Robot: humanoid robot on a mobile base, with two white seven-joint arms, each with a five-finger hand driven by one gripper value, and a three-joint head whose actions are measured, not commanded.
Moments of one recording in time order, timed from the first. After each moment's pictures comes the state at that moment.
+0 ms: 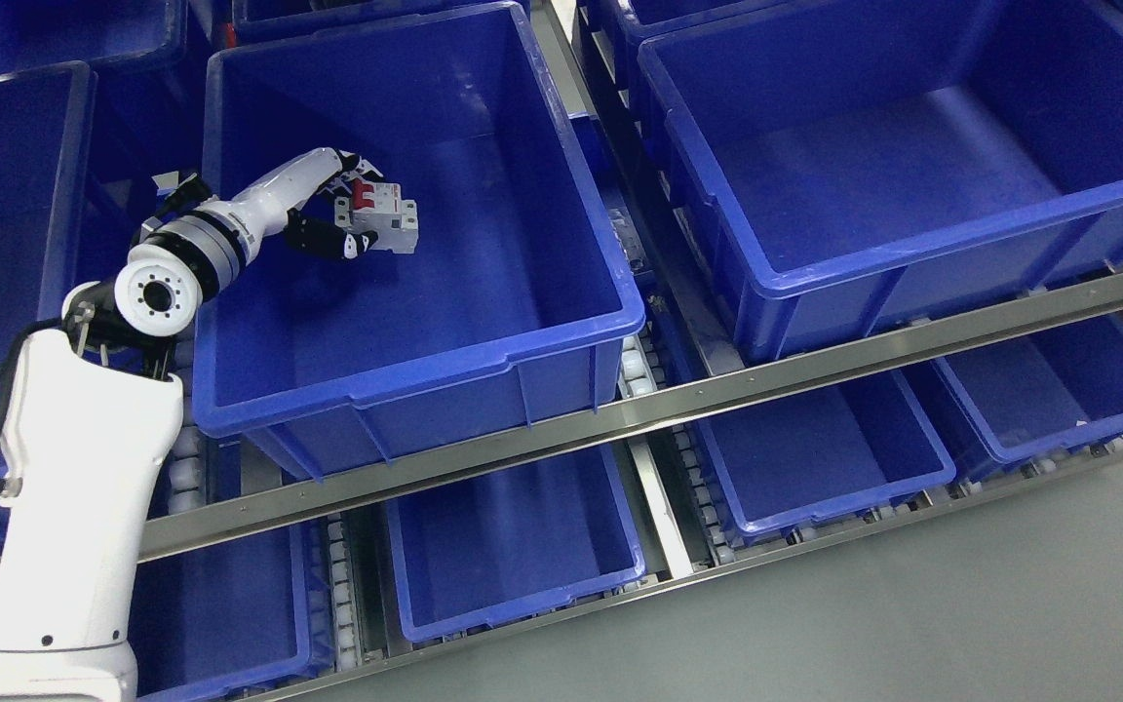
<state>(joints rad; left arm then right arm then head) -0.95 0.36 -0.17 -1.23 -0.62 0.08 -0.65 0.00 0.00 -0.04 -0.16 -0.04 0.09 0.00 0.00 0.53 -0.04</state>
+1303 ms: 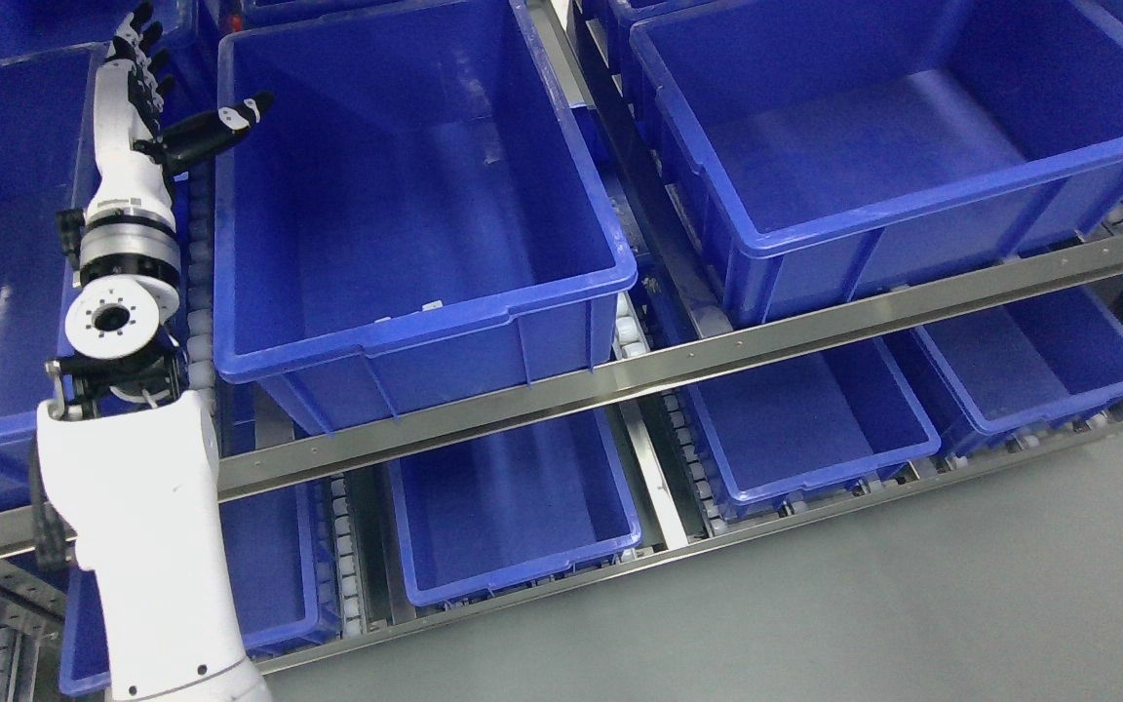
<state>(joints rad) -0.81 0.07 0.25 -1.46 -0.23 0.29 -0.06 0.00 0.00 -0.04 -0.16 -0.04 0.09 0.00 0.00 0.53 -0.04</state>
